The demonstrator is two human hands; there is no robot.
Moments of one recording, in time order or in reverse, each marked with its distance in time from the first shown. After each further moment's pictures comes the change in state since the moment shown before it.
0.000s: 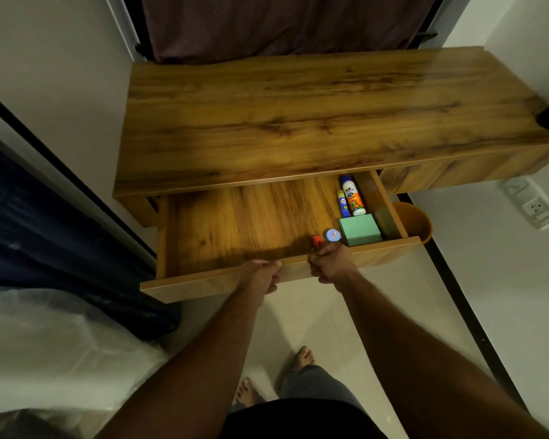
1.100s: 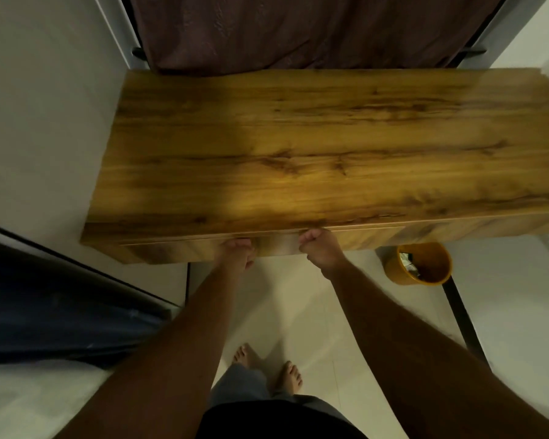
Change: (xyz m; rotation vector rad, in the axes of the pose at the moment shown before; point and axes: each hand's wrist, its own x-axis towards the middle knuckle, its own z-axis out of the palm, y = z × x) left_hand 0.139 0.133 0.003 -0.212 0.124 0.000; right_hand 0.146 -0.126 0.006 -0.096 -0.075 -0.214
